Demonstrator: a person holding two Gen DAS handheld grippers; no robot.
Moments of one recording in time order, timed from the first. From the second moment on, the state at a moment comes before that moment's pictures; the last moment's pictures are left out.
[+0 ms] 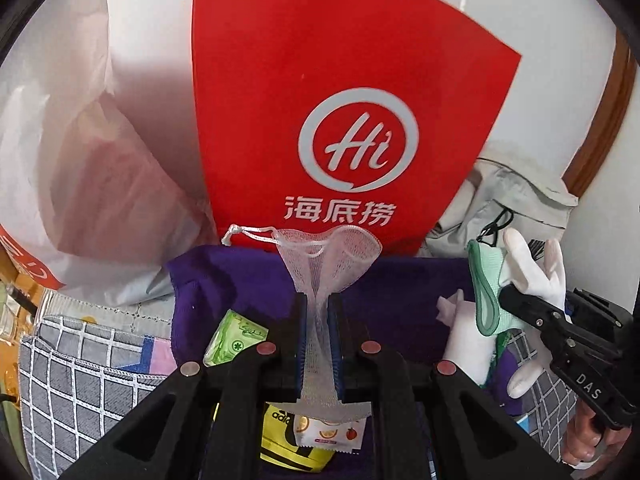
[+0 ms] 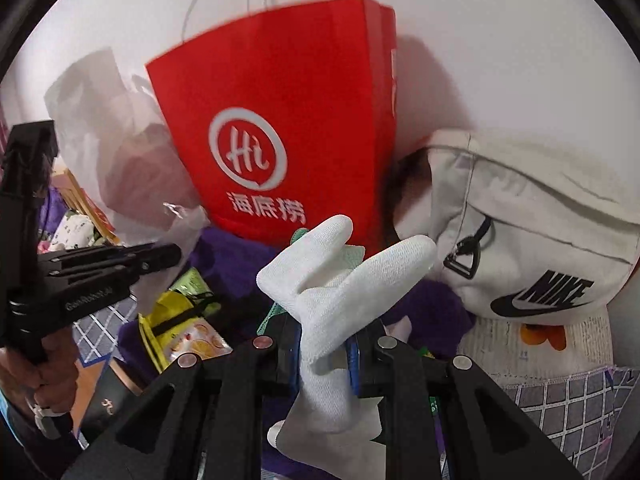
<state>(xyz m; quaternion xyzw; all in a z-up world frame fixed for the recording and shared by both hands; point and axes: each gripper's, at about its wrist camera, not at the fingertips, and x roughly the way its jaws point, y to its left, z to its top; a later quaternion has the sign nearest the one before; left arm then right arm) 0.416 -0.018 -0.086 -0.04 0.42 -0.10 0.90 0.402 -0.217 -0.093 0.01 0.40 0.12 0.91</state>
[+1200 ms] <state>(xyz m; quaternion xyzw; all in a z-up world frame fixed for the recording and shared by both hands) 0.439 -0.026 -0.124 0.00 0.47 -0.06 0.88 0.427 -0.196 -0.149 -0.01 0.49 0.12 0.86</state>
